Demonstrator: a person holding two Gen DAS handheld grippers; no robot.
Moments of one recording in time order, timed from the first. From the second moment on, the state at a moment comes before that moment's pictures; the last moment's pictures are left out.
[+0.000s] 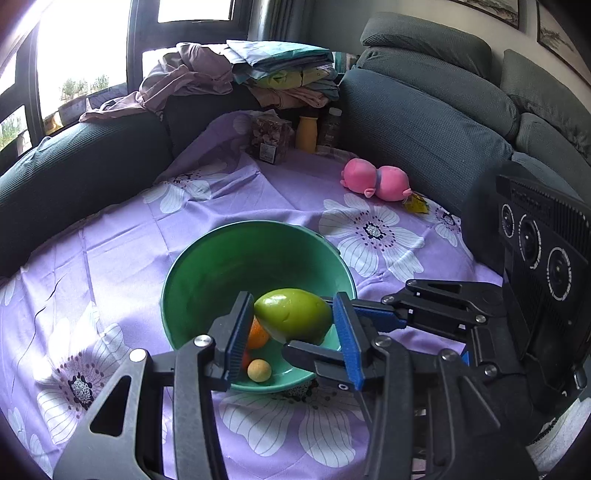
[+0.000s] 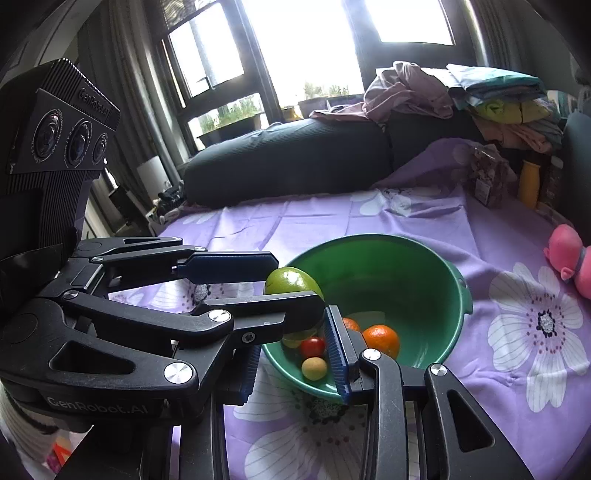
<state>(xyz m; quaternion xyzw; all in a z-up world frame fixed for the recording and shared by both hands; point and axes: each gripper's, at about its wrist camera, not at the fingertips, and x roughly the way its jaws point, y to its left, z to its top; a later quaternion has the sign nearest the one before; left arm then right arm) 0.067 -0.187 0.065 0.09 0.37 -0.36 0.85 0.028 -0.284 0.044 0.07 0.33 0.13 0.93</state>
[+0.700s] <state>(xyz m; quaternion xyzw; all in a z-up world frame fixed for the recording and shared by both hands) 0.106 -0.209 0.039 0.08 0.40 -0.37 0.84 0.057 -0.310 0.024 0.09 0.36 0.11 0.92</state>
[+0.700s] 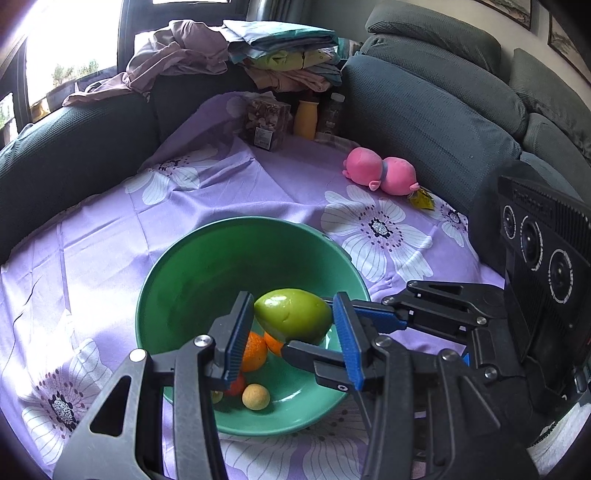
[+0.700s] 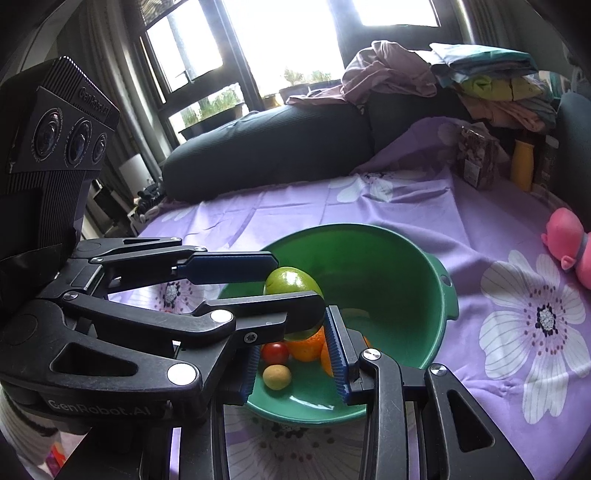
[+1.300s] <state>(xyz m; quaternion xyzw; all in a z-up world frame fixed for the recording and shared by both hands) 0.123 -0.213 0.014 0.06 0.42 -0.37 0.82 0.071 -0.314 0.005 0.08 0.40 0.11 0.91</state>
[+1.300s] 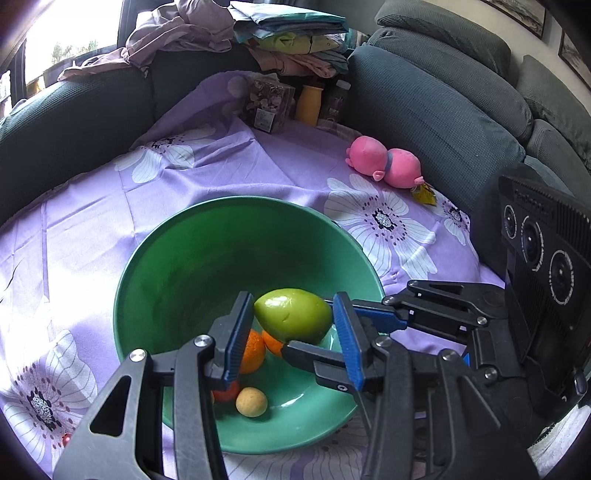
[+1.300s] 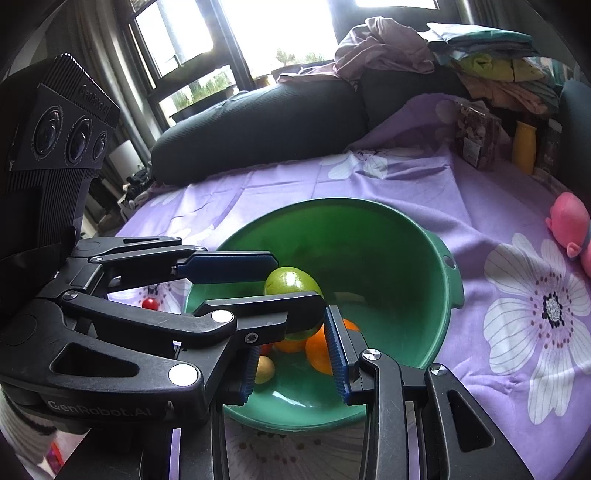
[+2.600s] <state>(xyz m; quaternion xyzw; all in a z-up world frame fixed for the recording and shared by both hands) 0.139 -0.208 -0.011 0.02 0.46 -0.38 0.80 0.087 -0.310 -0.010 0.06 0.45 0.10 0.88</state>
